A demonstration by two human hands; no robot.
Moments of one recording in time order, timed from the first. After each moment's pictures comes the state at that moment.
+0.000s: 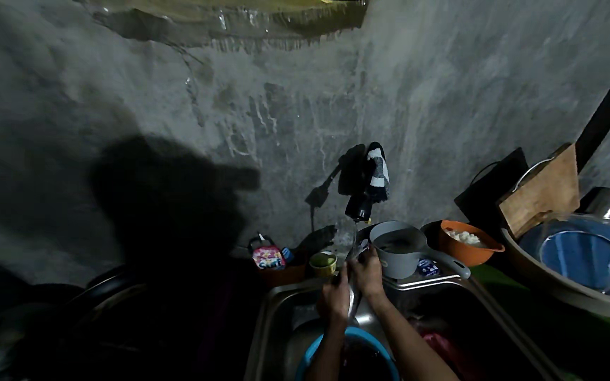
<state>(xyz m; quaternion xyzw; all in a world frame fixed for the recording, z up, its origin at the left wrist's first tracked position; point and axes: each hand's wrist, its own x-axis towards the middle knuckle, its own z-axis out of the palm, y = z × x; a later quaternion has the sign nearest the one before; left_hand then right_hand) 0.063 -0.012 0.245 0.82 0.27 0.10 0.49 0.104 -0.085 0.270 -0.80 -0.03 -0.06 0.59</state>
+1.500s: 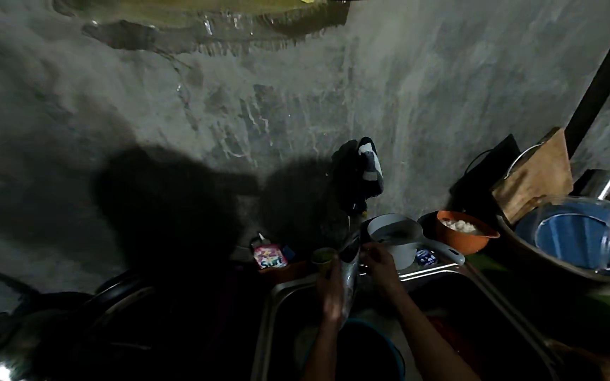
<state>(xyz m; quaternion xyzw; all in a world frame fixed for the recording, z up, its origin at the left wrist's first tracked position) 0.057 -0.004 0.243 0.75 0.24 0.15 0.60 0.092 -0.122 0.257 -0.64 -0.04 0.02 0.77</state>
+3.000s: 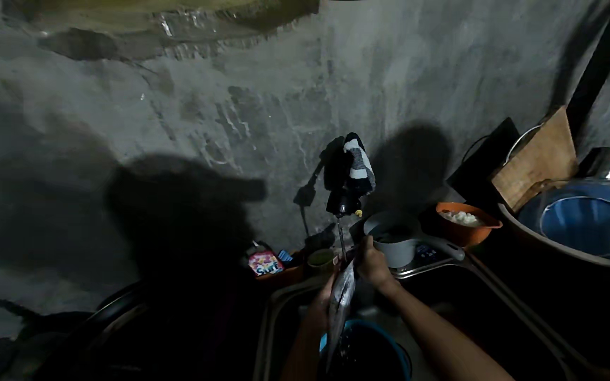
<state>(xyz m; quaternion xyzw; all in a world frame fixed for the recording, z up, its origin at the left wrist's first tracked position) 0.067 0.028 0.216 0.53 0.12 -0.17 0.82 0.118 -0.118 0.271 -0.91 -0.03 0.09 0.41</state>
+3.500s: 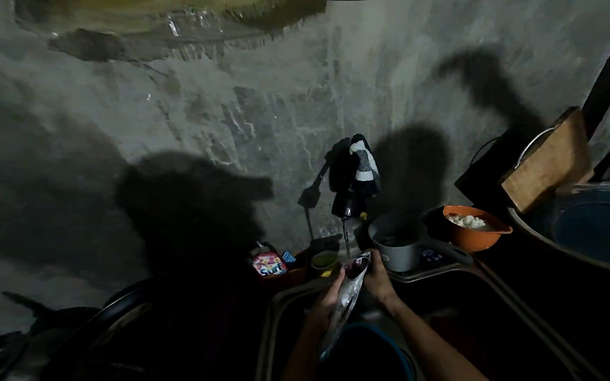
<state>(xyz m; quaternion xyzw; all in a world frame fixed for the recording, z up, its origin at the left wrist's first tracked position) 0.086 0.034 0.203 0.67 0.10 -0.12 0.72 0.121 -0.114 0.218 -0.75 -0.06 0.02 0.66</state>
